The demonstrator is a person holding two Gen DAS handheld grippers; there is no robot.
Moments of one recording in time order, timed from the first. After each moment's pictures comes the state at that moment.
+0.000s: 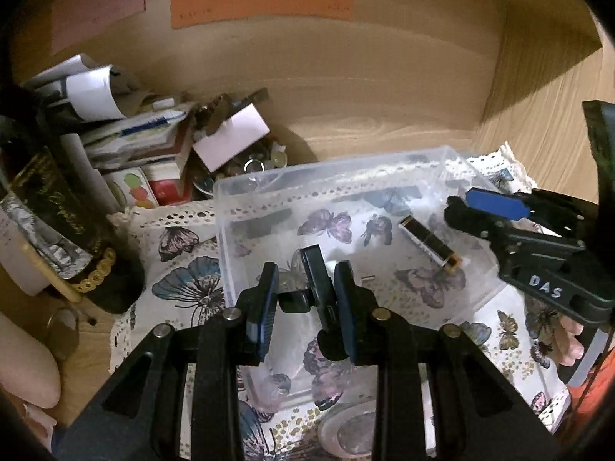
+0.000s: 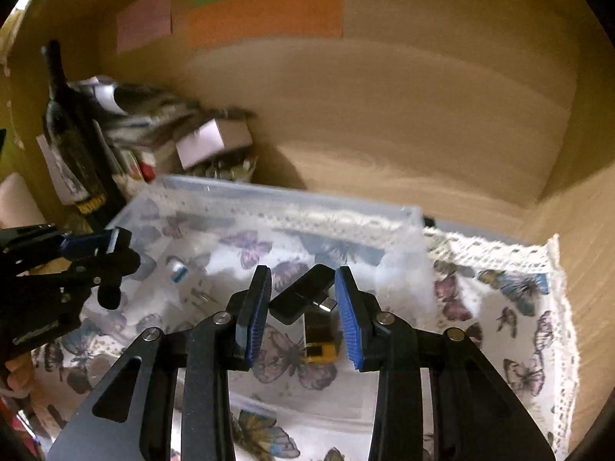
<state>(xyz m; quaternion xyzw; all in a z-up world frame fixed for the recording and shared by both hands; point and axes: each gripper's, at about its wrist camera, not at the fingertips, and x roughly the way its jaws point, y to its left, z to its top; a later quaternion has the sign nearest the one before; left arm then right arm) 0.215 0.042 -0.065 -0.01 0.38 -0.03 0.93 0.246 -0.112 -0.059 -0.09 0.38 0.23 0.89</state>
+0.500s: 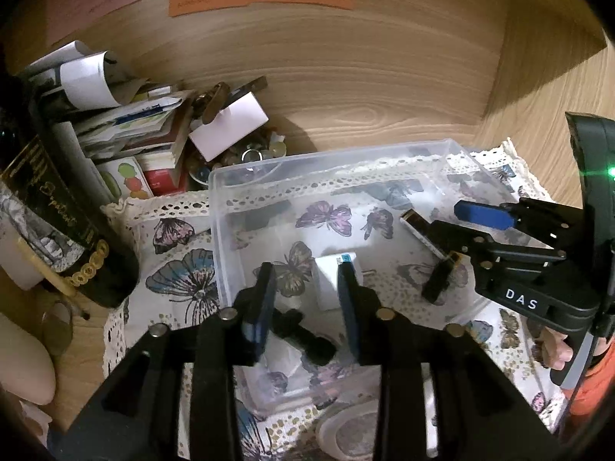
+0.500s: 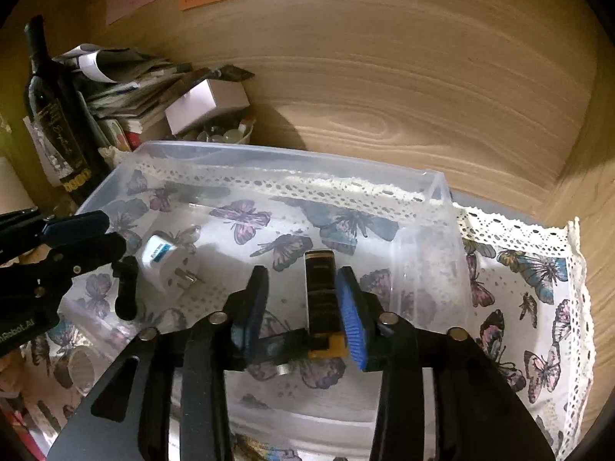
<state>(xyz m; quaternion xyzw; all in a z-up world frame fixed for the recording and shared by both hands) 0.216 0.044 -0.067 -0.03 0.39 -0.03 0.92 0.252 -0.107 -0.070 -0.10 0.40 0.23 0.88</state>
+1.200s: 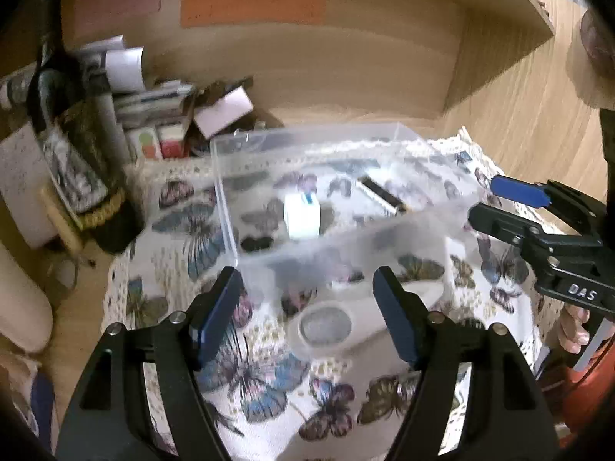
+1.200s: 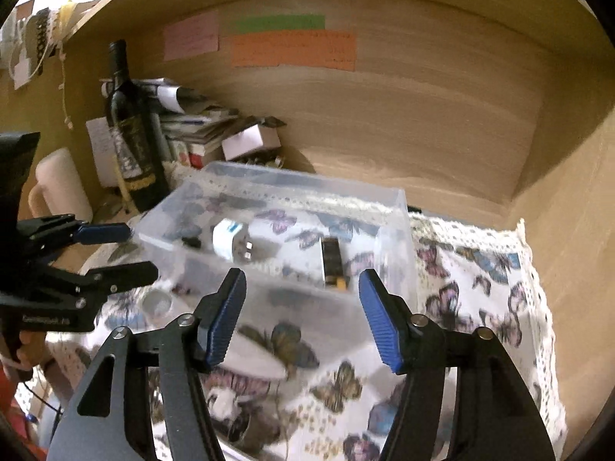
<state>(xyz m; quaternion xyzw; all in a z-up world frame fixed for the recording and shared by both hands) 0.134 0.043 -0.064 -0.03 0.38 -0.06 0.92 0.144 -0.142 -0.029 -0.10 0.34 0.25 0.90</state>
